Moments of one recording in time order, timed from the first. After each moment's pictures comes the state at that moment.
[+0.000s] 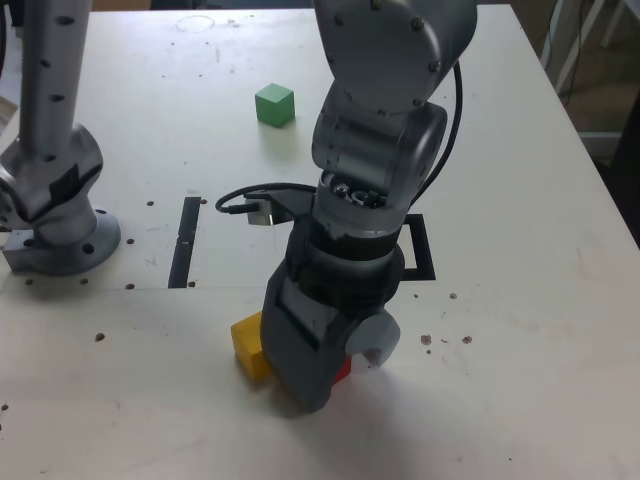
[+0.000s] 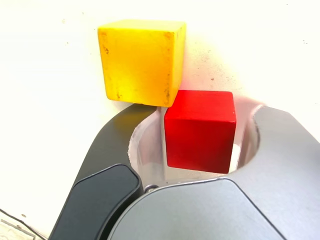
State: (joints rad) arm -0.48 2.06 -1.43 1.06 -0.18 -1.13
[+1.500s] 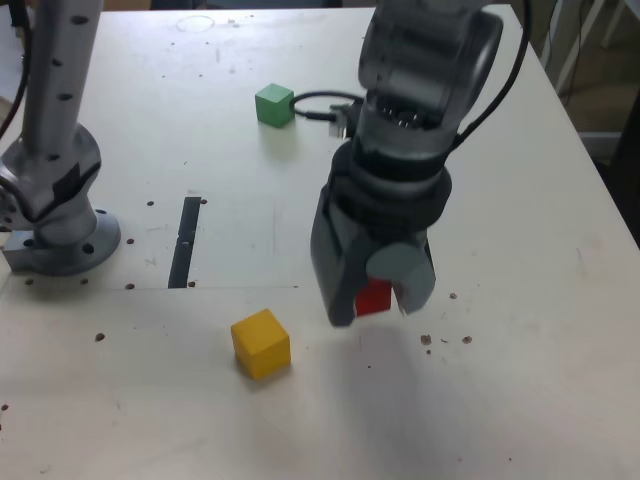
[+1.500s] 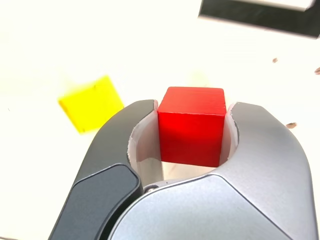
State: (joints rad) arm -0.39 2.09 -1.70 1.37 0.00 -0.59
